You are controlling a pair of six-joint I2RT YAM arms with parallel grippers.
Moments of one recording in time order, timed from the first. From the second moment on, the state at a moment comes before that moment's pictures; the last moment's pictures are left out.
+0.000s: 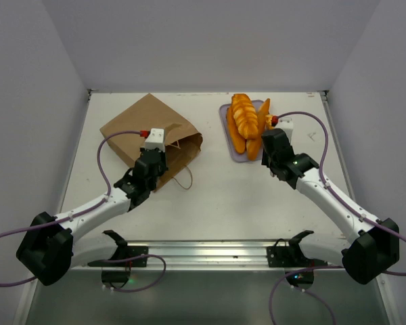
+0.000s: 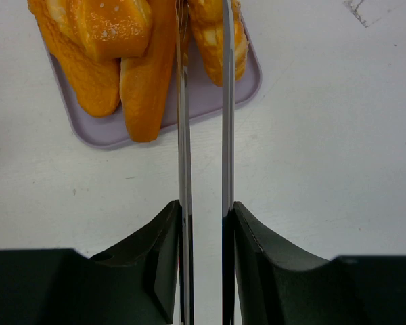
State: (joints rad) left arm -0.61 1.15 0.58 0.23 -0.52 -0.18; right arm 0.49 1.18 0.96 -0.57 0.54 0.40
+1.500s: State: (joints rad) left arm -0.61 1.12 0.58 0.22 -0.53 -0.18; right arm 0.50 1.05 1.00 -0.58 0.36 0.45
